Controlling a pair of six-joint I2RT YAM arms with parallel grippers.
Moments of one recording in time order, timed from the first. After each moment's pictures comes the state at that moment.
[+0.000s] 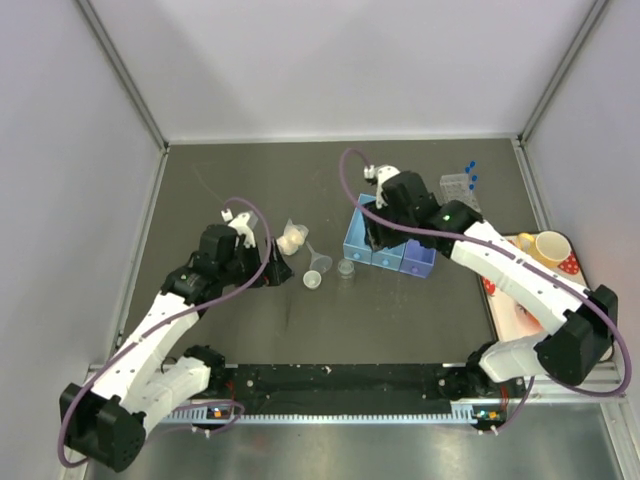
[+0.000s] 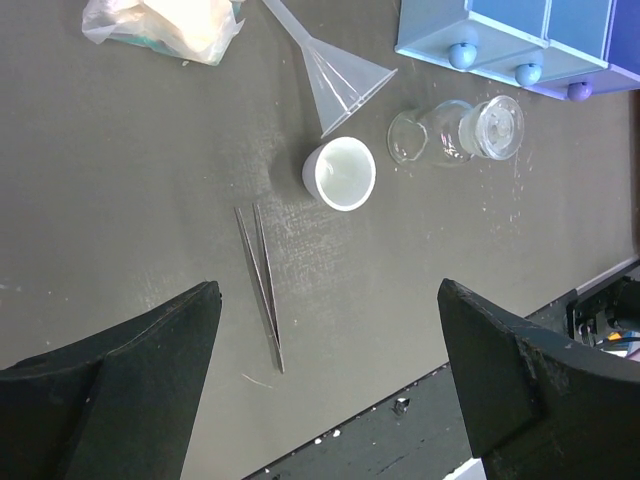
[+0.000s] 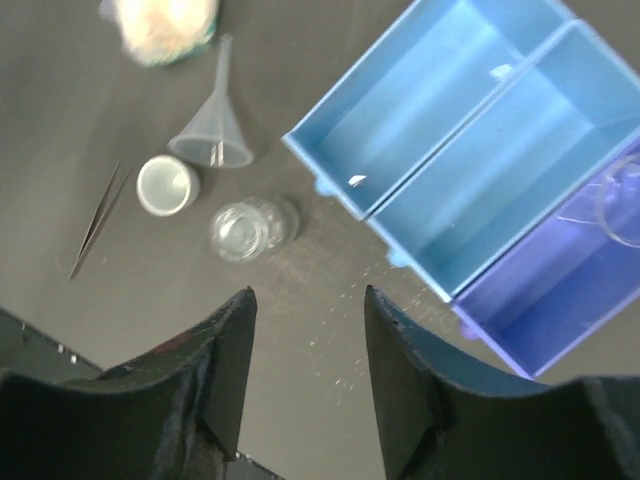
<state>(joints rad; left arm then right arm) -0.37 0.90 0.69 -0.51 0.27 -0.48 0.70 1.35 1.28 -0.71 0.07 0.25</state>
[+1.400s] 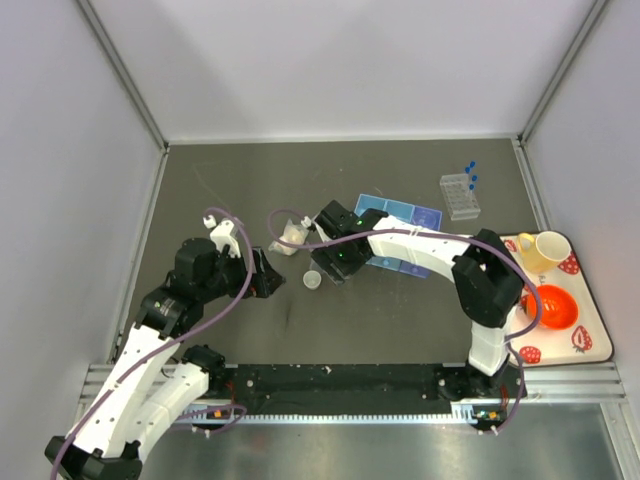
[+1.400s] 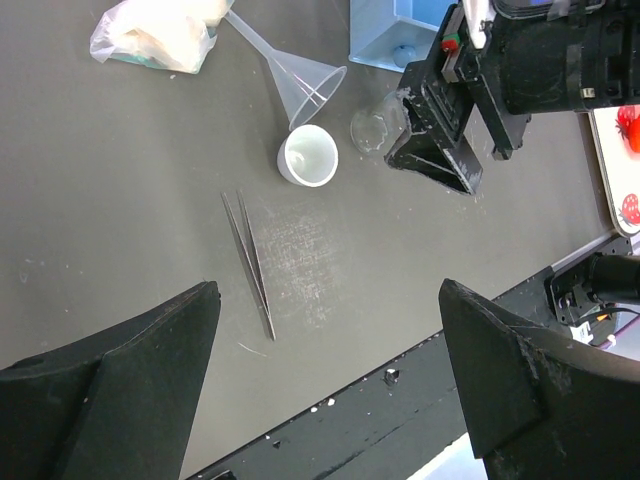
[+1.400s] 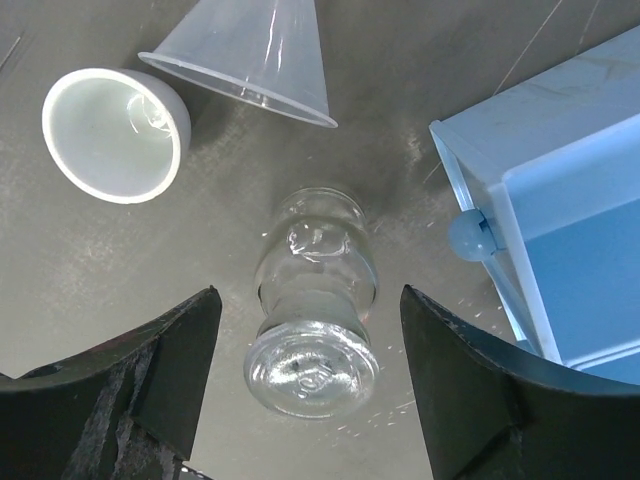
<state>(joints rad) -0.37 0.65 0.73 -0.67 0.27 -0.44 0.88 1.85 1.40 -0.75 0.04 0.09</state>
